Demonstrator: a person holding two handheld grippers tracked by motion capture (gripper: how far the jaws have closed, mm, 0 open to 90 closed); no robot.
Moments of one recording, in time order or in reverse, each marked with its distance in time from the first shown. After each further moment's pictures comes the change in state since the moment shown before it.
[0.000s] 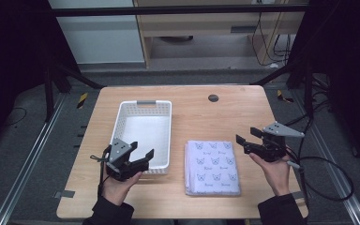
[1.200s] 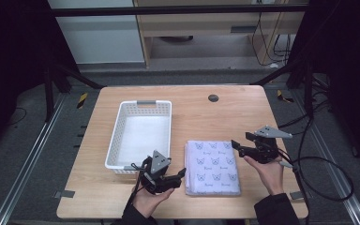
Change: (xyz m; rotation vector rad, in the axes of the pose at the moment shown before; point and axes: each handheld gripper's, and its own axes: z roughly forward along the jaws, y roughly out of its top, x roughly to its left) left arm -0.075 -0.020 0.038 0.144 -0.143 0.067; right arm -0.005 -0.022 0.025 0.078 0.007 -0.006
